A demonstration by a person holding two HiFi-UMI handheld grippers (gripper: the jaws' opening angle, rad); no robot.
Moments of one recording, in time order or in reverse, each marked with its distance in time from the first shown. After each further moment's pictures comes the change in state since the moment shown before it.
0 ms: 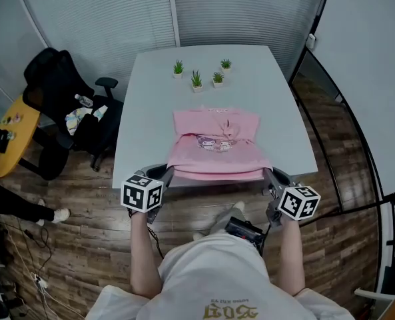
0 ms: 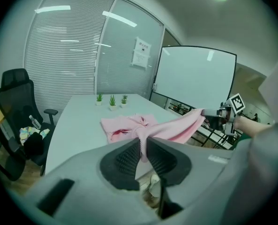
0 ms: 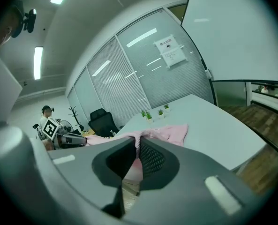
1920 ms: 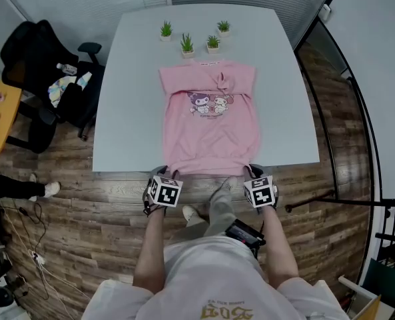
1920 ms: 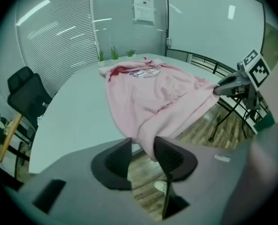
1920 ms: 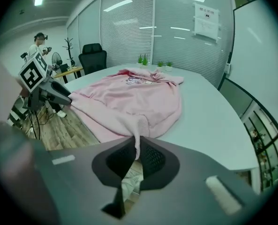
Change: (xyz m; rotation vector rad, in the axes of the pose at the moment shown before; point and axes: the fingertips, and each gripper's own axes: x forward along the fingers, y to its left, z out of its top) left arm 0.147 0.017 -0.179 0.044 0.368 0.274; right arm 0.084 -0.124 -0.179 -0.440 0.535 -0.215
